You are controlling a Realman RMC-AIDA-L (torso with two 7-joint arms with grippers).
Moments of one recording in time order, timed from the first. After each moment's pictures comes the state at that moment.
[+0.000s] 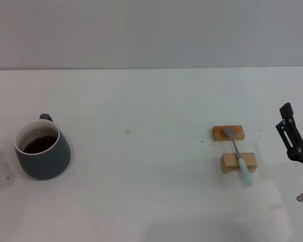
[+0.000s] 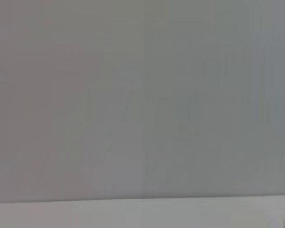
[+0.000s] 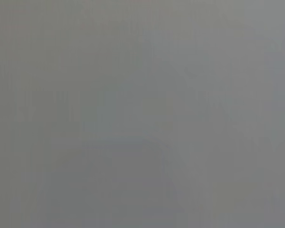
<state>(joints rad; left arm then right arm) -0.21 -2.06 -0.64 -0.07 2.13 1.28 -0.21 0.20 2.08 0.20 0.55 -1.79 -1.61 -0.21</state>
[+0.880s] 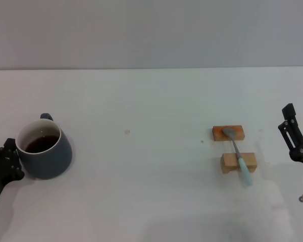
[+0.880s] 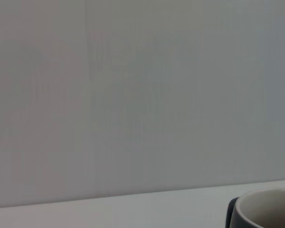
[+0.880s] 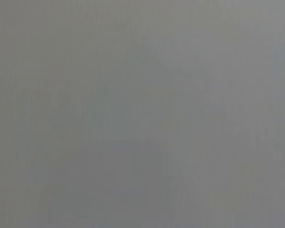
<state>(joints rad) -0.24 -2.07 -0.54 -0.11 2.13 1.24 -0.15 0.20 2.08 0.20 0.54 -1.79 -1.61 -0.21</state>
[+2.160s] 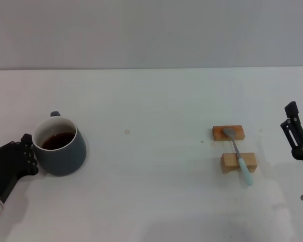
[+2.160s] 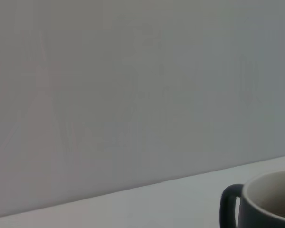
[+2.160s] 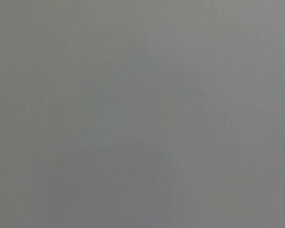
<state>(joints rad) -0.30 -2.07 -0.50 -0.12 2.13 1.16 -0.08 0.20 2.08 0.20 0.54 -1.78 -1.63 -0.21</state>
